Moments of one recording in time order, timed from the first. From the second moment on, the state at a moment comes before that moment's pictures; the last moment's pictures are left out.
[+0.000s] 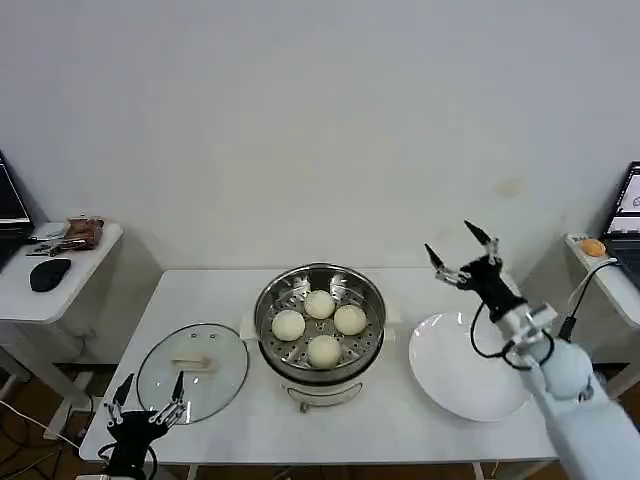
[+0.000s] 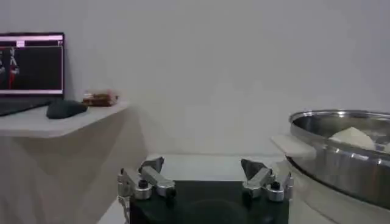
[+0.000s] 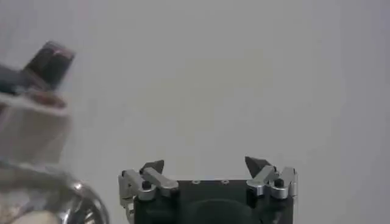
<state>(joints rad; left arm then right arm) 1.83 -1.09 -0.61 -2.15 -0.36 -0.08 -0.30 -1.11 0.98 0.52 1.77 0.39 0.22 -0.22</state>
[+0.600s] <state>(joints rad) 1.80 -1.03 -0.60 -2.04 -0.08 -0.12 -0.29 -1.46 1.15 0.74 1.80 0.39 0.32 -0.23</state>
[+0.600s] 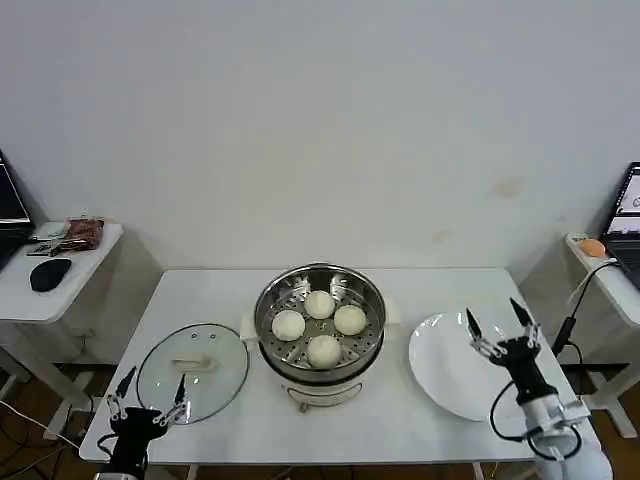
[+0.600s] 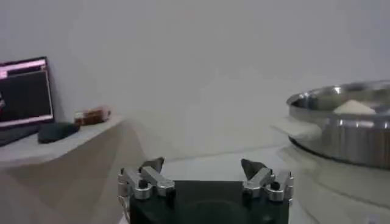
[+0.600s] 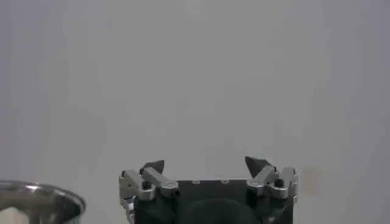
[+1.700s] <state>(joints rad) 1.63 -0.95 -0.58 -1.67 0.89 -0.26 -0.35 -1.56 1.20 0.80 1.75 0.37 0.40 -0.26</state>
